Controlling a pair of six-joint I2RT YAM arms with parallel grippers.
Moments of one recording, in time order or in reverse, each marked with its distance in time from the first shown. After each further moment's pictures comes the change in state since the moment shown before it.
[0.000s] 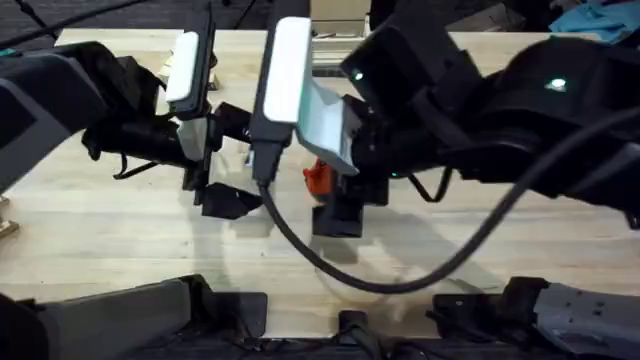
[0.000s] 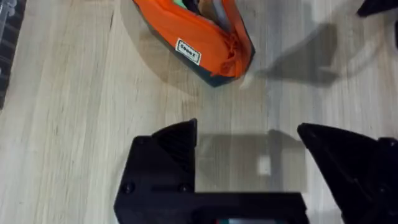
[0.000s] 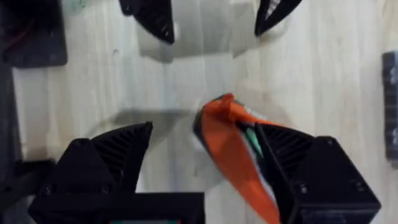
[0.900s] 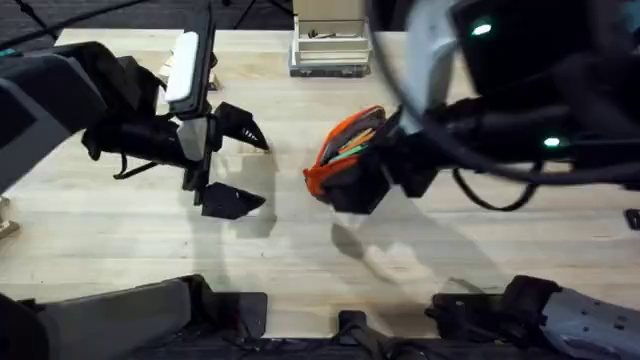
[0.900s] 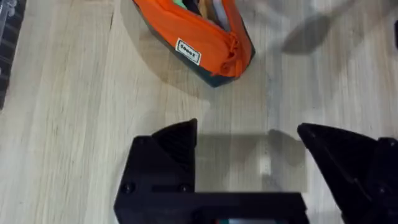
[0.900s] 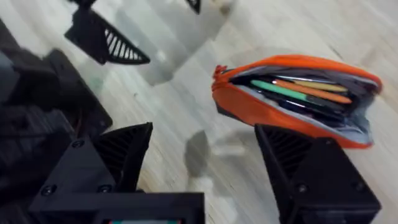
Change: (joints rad) left arm 0.000 0.000 0.000 0.000 0.000 0.000; right arm -0.105 -0.203 -0.008 -0.085 0.000 0.622
